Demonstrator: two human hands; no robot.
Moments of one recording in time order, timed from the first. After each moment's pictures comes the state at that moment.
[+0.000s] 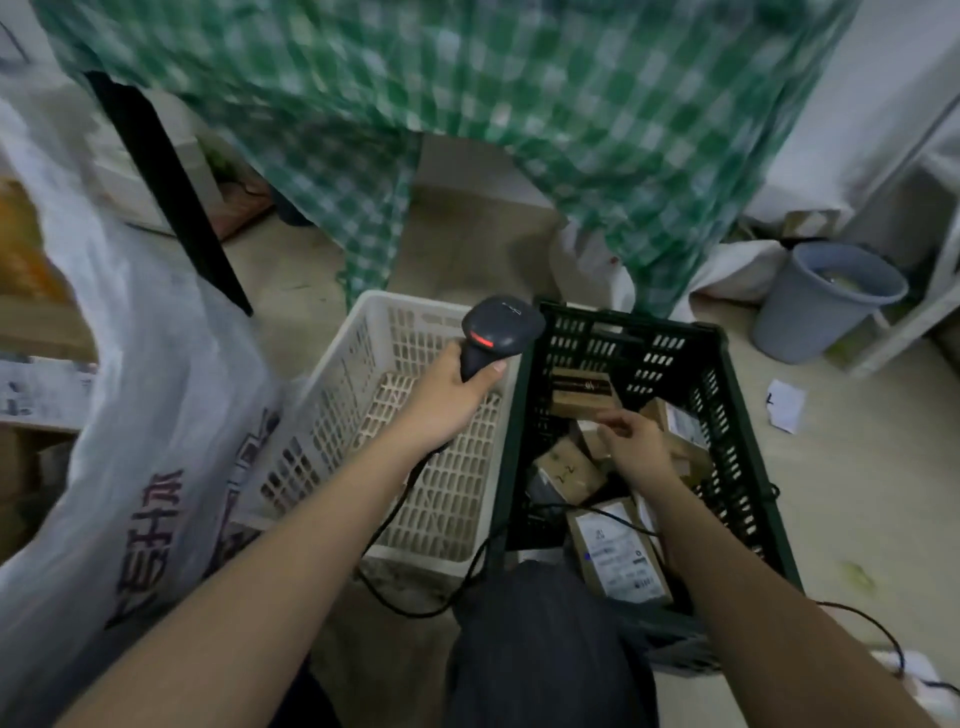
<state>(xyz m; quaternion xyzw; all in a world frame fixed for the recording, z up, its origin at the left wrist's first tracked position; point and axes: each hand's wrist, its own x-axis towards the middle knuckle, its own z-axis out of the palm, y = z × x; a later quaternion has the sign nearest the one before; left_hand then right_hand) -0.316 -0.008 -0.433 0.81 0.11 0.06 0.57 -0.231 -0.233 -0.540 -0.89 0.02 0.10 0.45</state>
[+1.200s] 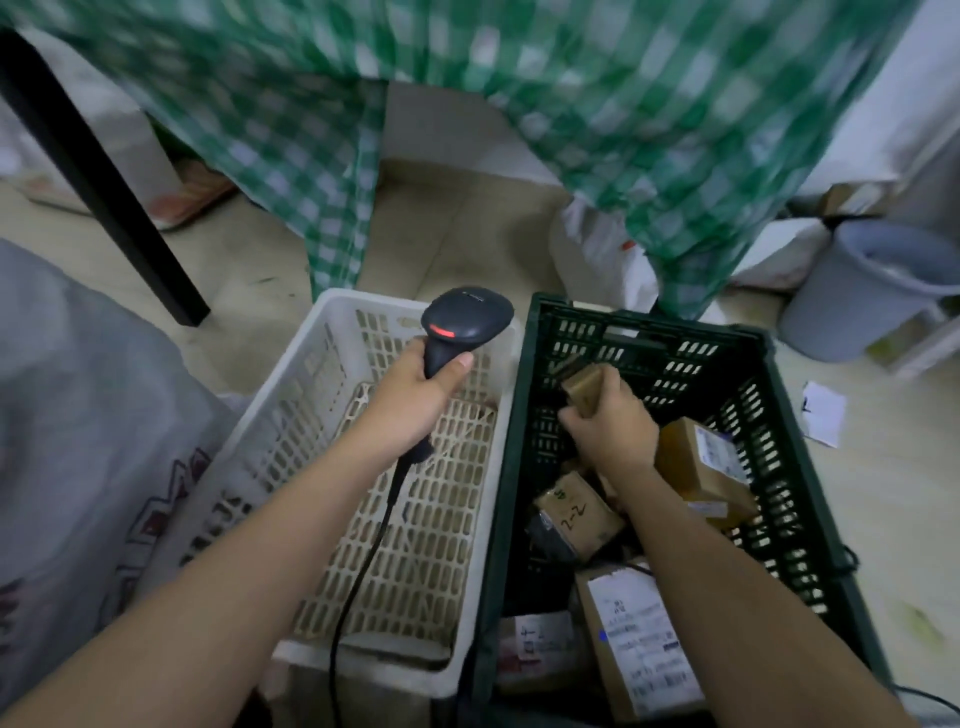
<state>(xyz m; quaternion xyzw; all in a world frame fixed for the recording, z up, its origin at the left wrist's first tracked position) -0.206 0.027 -0.509 0.79 0.17 0.04 0.58 -0.122 -0.181 -0.594 -0.97 -0.04 -0.03 0.25</state>
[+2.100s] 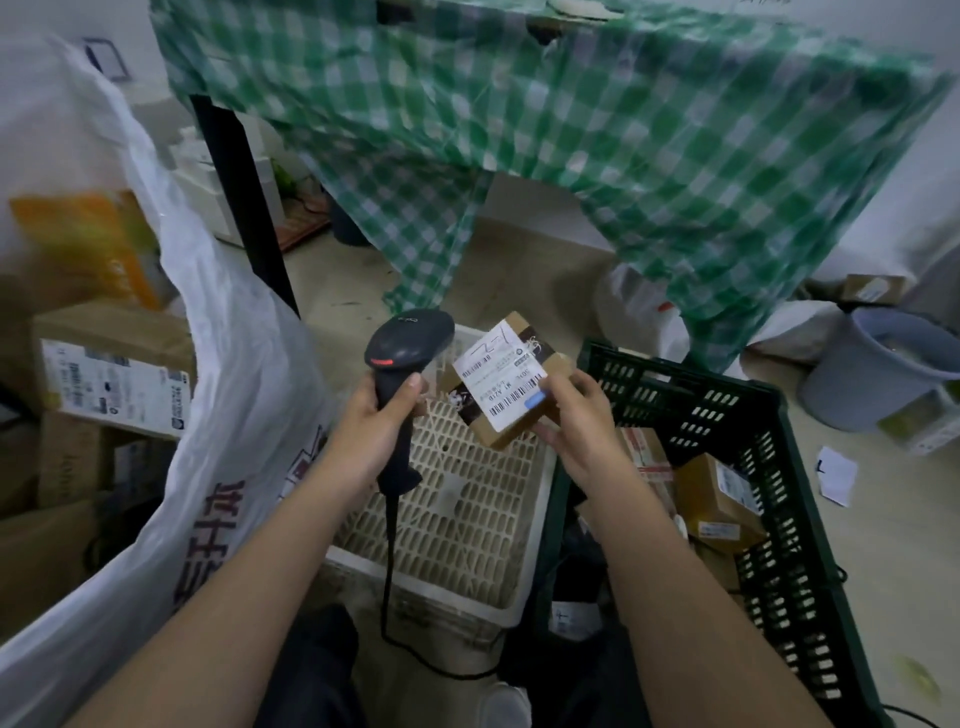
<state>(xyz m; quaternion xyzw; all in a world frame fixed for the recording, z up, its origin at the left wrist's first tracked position) -0.361 0.094 -0.443 0.67 0.23 0.16 0.68 -0.246 -0.076 -0.458 -0.63 0.07 0.20 0.74</state>
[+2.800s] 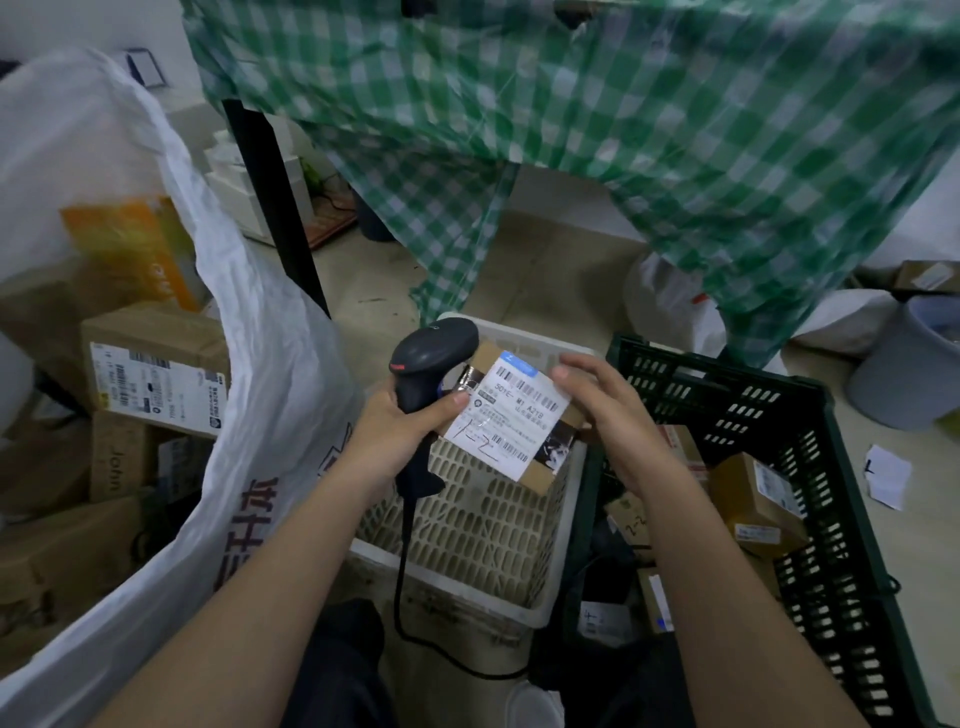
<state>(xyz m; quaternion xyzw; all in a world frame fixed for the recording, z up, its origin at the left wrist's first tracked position) -0.360 0.101 -0.443 0.67 0.21 0.13 0.70 -0.257 -0.088 -0.437 -0.70 -0.09 0.22 0.67</state>
